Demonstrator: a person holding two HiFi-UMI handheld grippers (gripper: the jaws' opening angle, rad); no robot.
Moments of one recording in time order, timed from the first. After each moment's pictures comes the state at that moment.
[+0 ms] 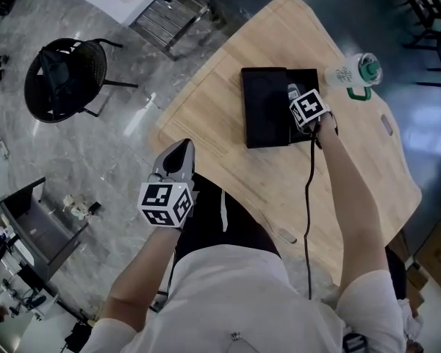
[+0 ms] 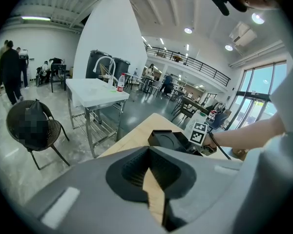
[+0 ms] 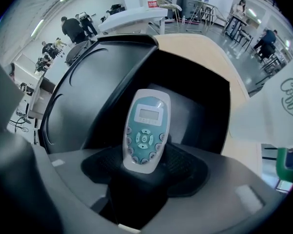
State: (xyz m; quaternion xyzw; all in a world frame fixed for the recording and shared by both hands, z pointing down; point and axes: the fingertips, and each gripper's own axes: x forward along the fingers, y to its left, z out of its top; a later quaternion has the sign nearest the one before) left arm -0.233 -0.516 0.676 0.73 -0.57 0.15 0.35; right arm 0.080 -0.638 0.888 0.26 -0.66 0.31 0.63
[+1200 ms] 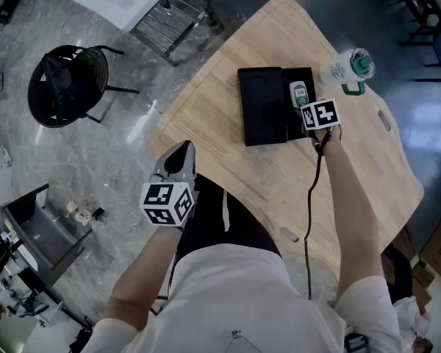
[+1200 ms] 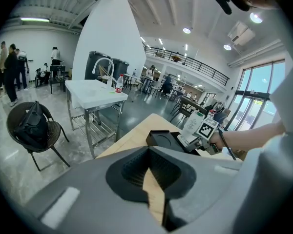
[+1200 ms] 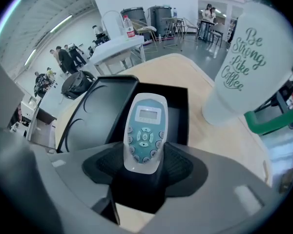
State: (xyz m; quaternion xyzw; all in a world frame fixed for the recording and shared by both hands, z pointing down) left arm -0.228 -0.508 0.667 0.74 -0.56 0.15 0.34; right arm 0.092 -0.640 0.838 0.36 -0.70 0.35 0.51
